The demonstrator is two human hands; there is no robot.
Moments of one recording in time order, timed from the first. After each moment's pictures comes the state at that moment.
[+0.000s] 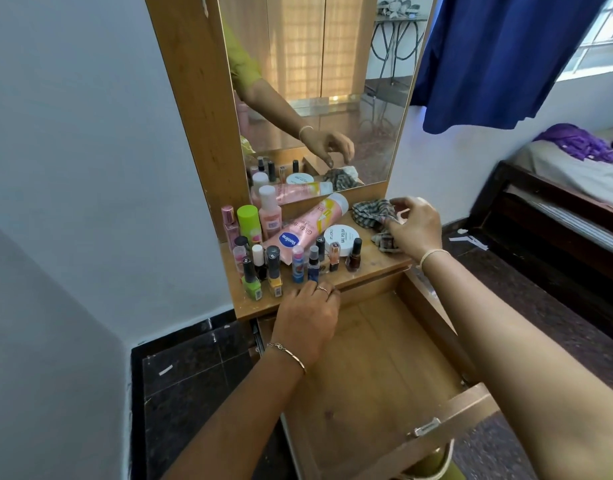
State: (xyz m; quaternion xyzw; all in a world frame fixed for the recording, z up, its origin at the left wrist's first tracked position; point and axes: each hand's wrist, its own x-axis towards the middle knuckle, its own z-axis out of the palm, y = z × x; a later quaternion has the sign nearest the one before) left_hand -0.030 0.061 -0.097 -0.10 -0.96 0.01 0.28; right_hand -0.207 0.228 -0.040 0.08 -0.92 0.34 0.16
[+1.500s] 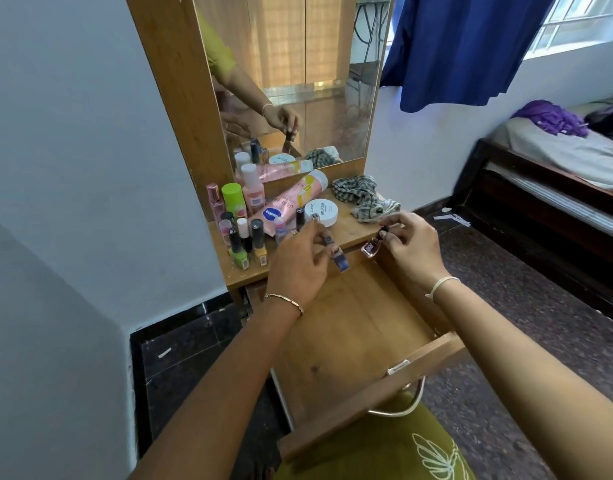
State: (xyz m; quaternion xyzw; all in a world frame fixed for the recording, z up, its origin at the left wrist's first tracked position) left_hand -0.022 0.084 -0.041 0.01 -0.91 -0.36 0.21; right_hand -0.109 0.274 -0.061 0.12 -0.87 0.46 0.15
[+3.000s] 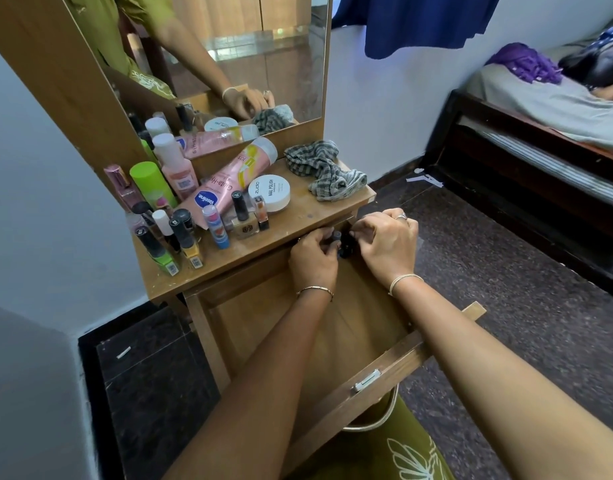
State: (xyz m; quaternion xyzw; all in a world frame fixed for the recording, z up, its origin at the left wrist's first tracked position) left_hand -0.118 0.175 -0.149 0.17 -0.83 -0.51 0.15; right_hand -0.145 0.294 -0.130 0.07 -0.96 0.21 0.19
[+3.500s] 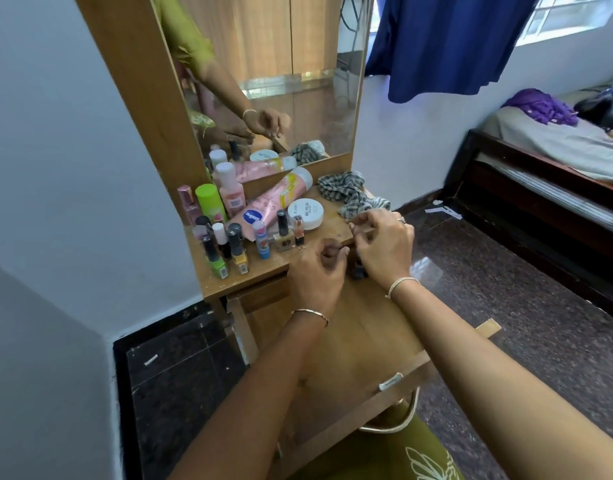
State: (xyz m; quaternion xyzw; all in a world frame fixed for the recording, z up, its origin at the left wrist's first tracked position) left_hand -0.060 0.134 -0.090 0.10 -0.82 -0.49 0.27; right_hand -0.125 0.241 -0.076 0.09 -0.92 0.31 0.24
